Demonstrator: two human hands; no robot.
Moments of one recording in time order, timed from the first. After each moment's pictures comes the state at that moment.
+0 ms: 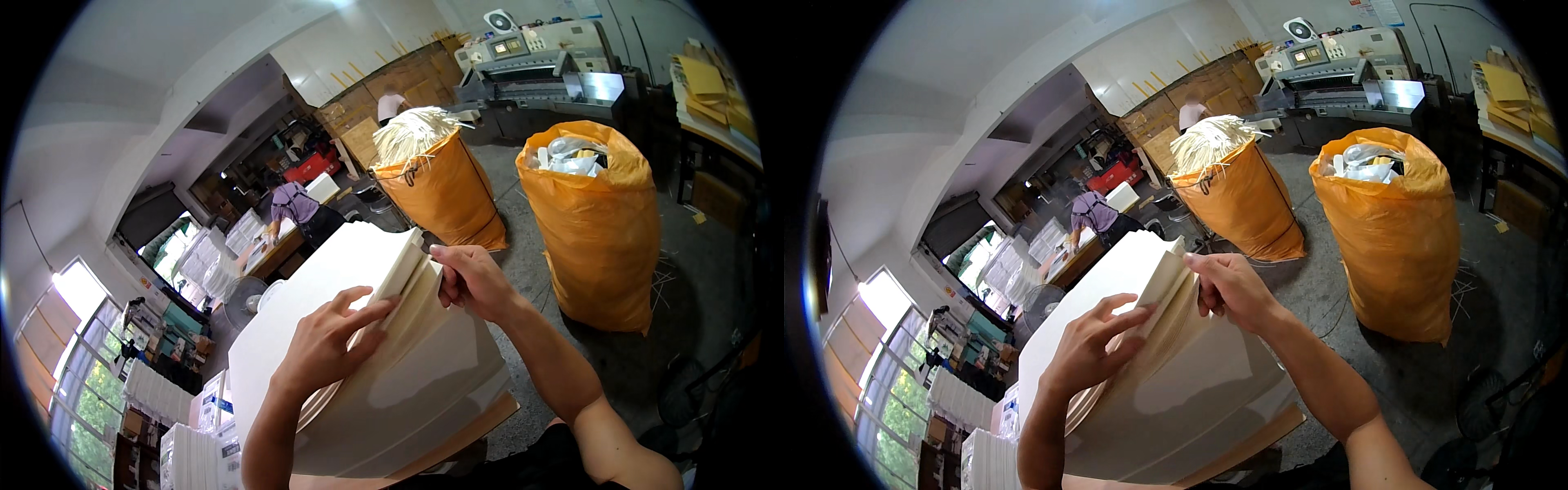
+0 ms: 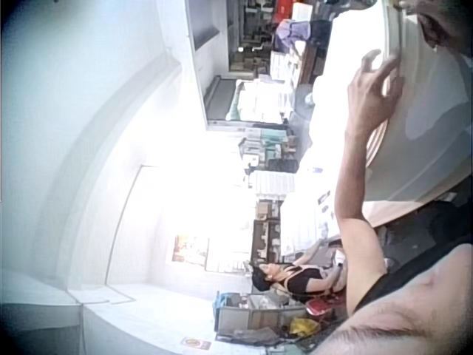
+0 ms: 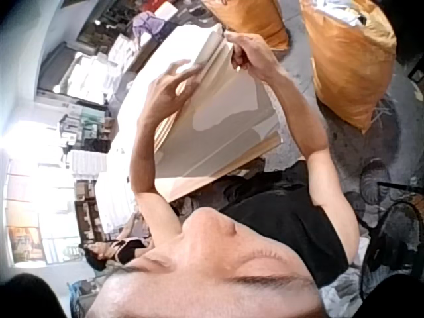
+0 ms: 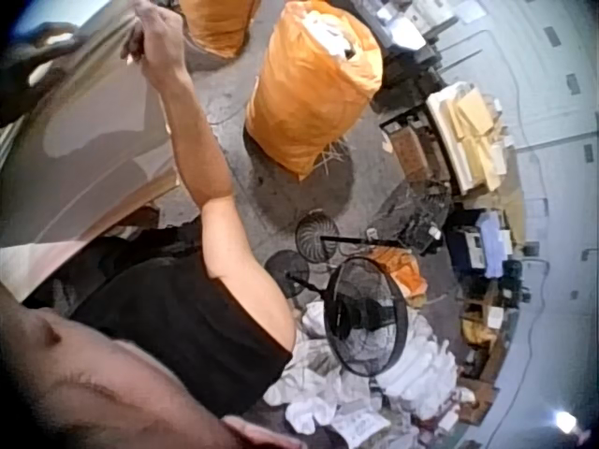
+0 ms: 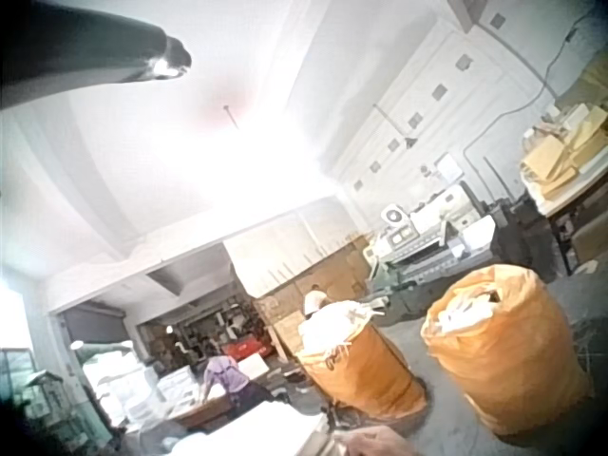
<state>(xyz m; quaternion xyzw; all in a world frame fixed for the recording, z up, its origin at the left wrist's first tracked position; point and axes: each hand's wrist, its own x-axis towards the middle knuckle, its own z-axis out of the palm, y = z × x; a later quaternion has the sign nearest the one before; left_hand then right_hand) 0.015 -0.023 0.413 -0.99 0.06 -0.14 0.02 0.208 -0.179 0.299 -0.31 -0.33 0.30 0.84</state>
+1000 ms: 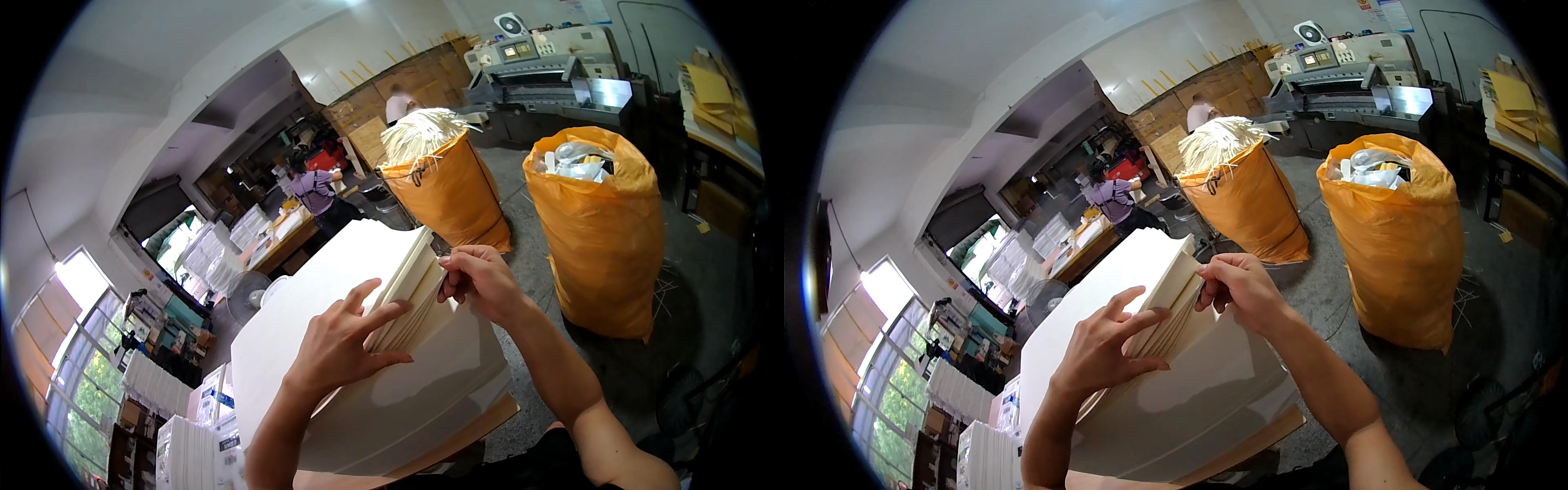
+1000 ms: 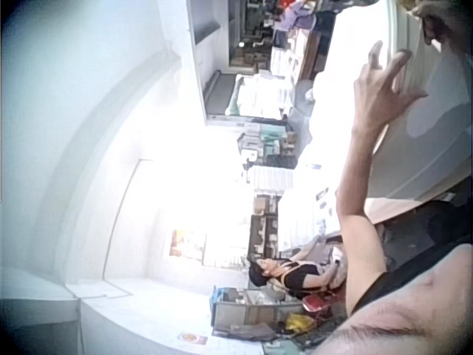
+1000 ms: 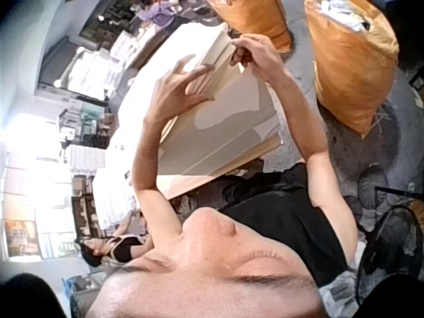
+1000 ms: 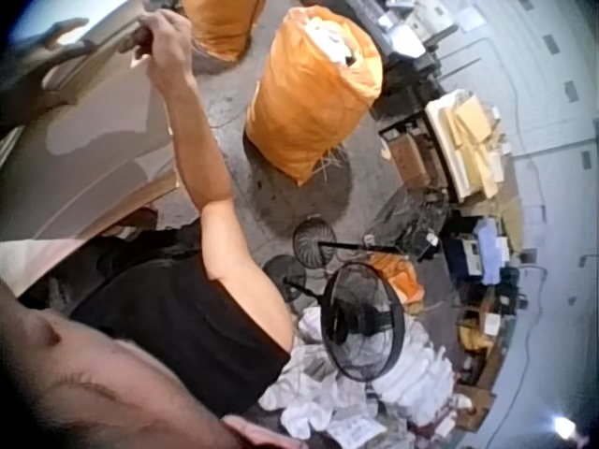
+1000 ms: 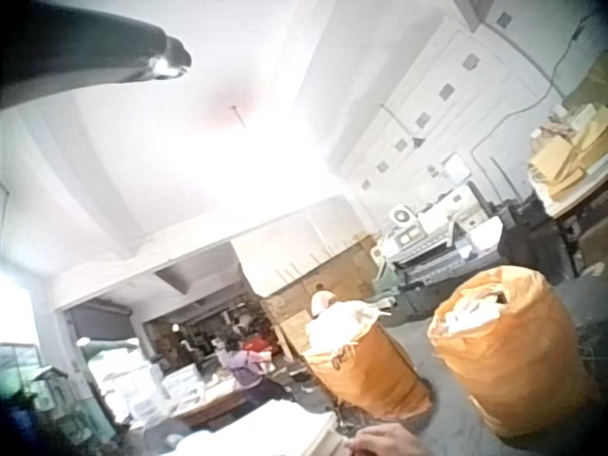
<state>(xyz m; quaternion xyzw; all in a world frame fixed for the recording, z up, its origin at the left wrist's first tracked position) 0.013 -0.027 0.405 -0.98 0.08 -0.16 0.07 0.206 -0.180 0.301 -0.35 -0.31 0.30 0.83</state>
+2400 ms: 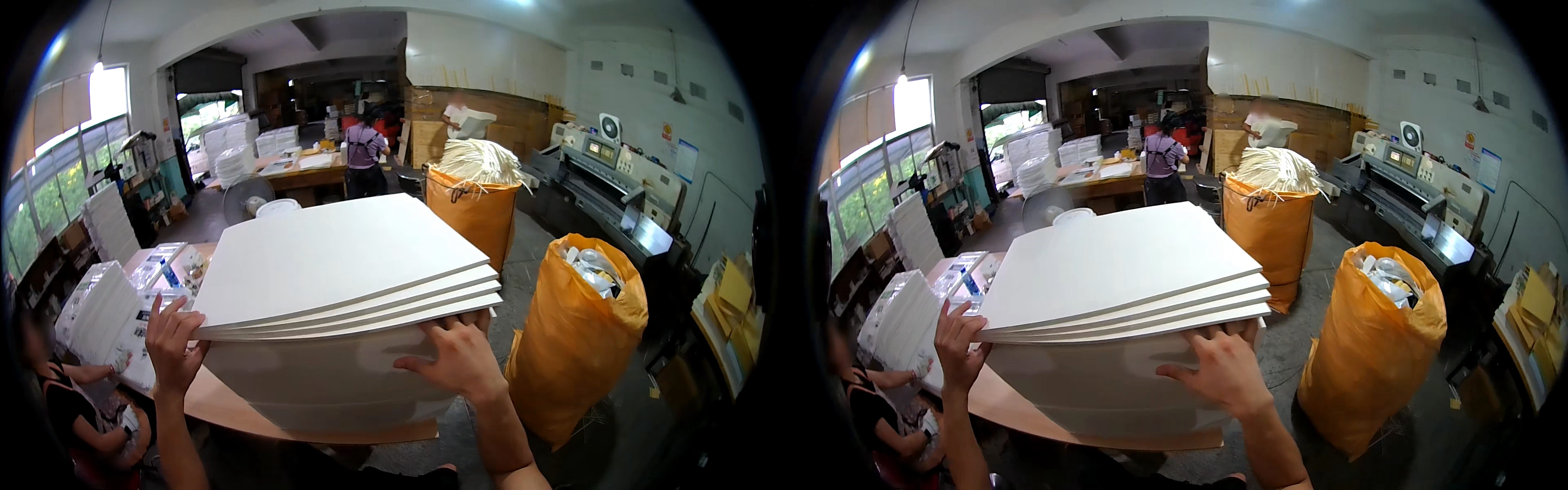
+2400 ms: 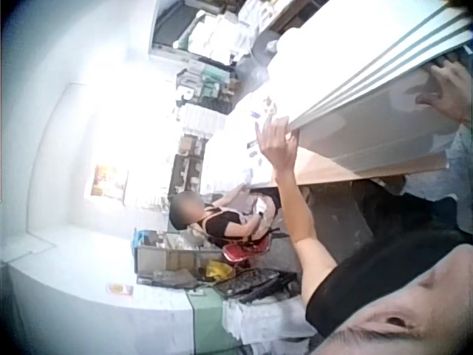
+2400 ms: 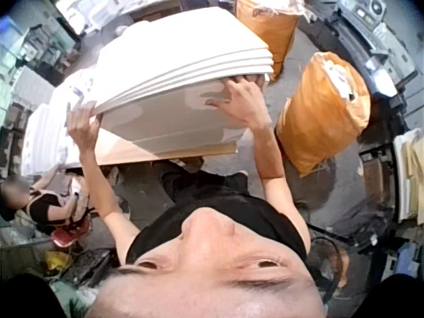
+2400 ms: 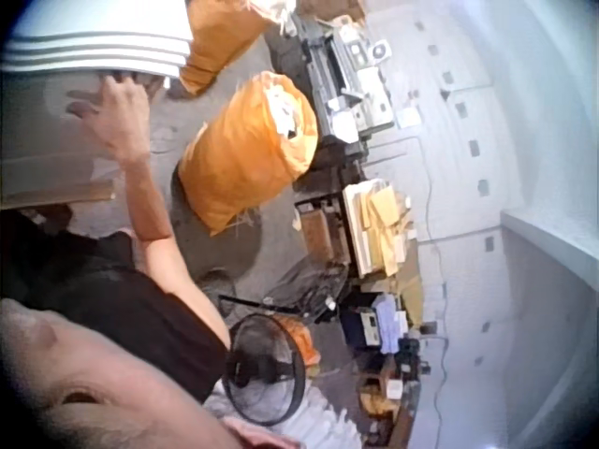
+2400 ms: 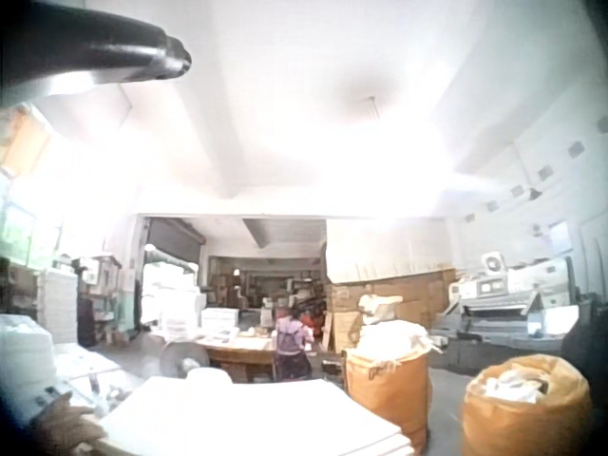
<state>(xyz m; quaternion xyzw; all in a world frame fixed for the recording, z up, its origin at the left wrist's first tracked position) -0.270 0.039 0.325 -0.84 -0.25 -0.41 0.25 0.113 -0.187 0.294 -0.72 -0.62 -0.08 0.30</state>
